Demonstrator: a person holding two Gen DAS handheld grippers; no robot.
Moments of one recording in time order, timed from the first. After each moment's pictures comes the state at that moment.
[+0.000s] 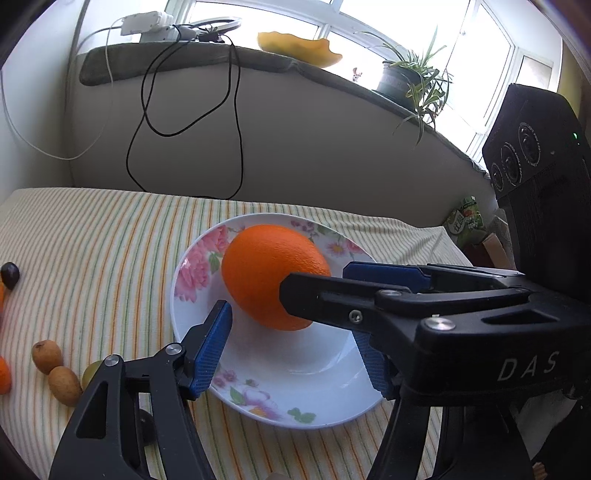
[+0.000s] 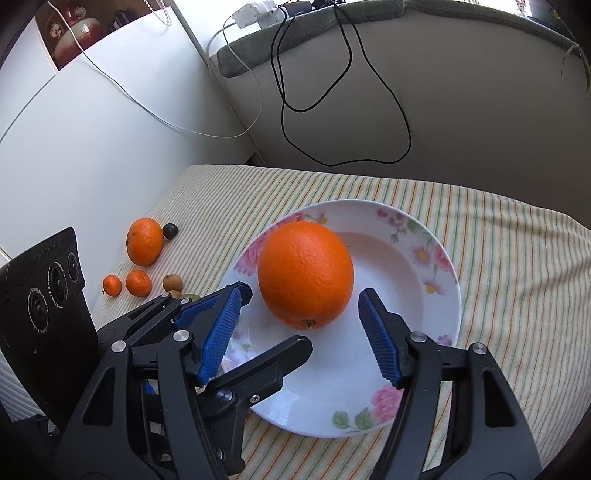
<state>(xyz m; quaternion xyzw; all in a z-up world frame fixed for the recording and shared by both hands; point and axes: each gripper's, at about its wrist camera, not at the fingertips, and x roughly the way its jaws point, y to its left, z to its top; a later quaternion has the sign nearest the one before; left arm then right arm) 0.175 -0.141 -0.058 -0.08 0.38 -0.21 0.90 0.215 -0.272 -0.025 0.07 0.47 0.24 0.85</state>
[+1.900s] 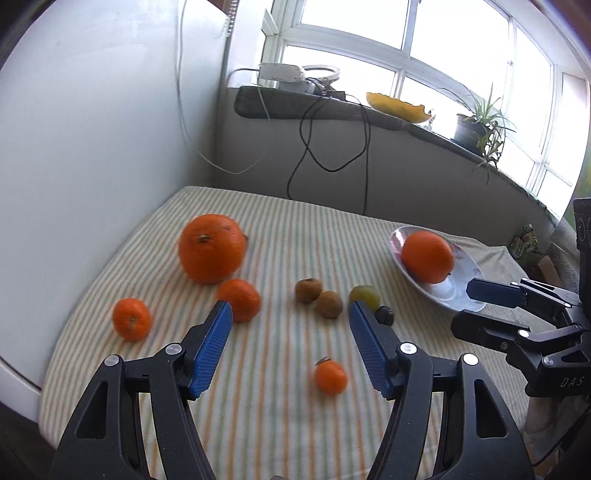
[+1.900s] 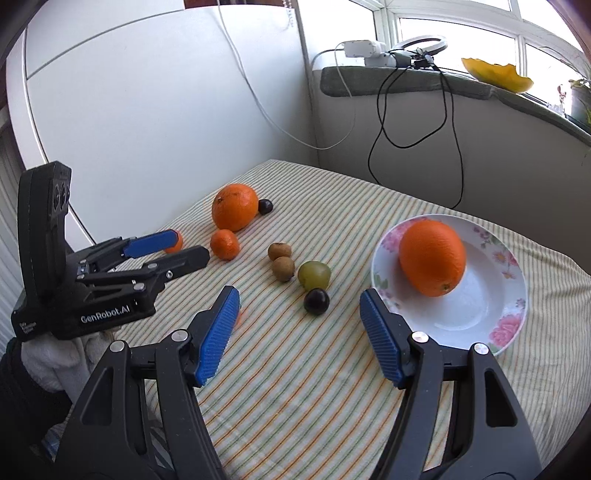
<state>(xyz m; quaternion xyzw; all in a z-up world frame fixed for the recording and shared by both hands) 0.062 0.025 -0.038 -0.07 0.32 -0.05 0.94 0.093 -0.160 0.002 -0.04 0.38 0.29 0.88</state>
